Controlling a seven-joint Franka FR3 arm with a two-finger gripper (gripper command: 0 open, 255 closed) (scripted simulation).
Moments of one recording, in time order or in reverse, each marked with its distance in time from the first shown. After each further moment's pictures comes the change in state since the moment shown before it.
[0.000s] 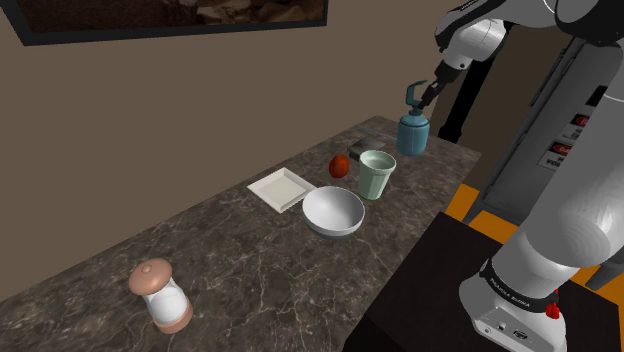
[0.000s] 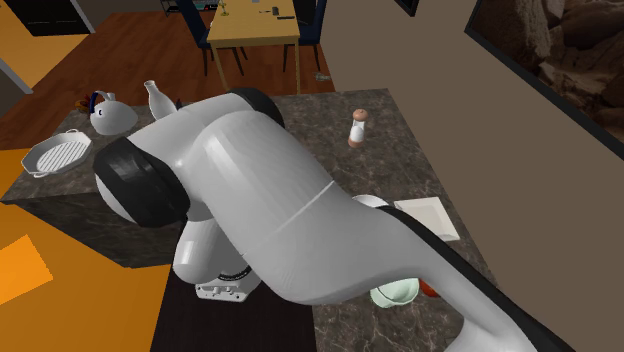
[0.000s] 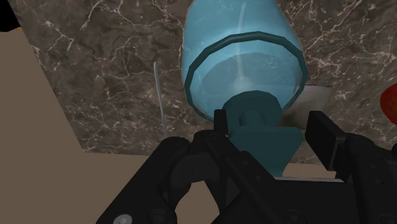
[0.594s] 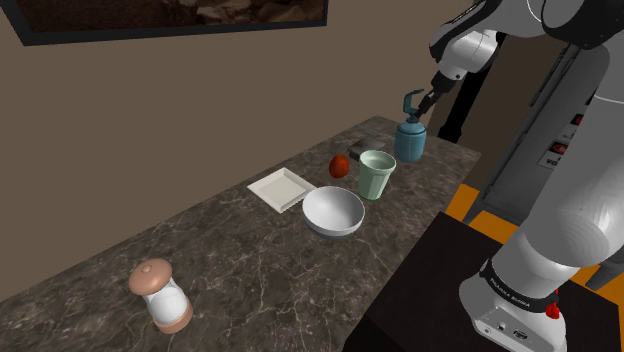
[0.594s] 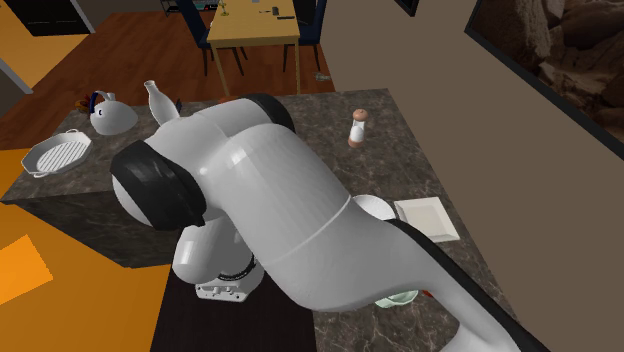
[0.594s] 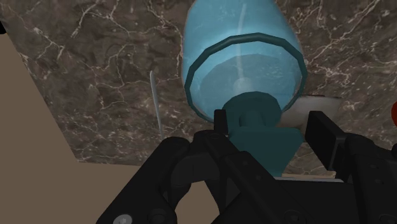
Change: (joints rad) arm -0.010 0.048 0.012 -0.036 0.059 0.065 -0.051
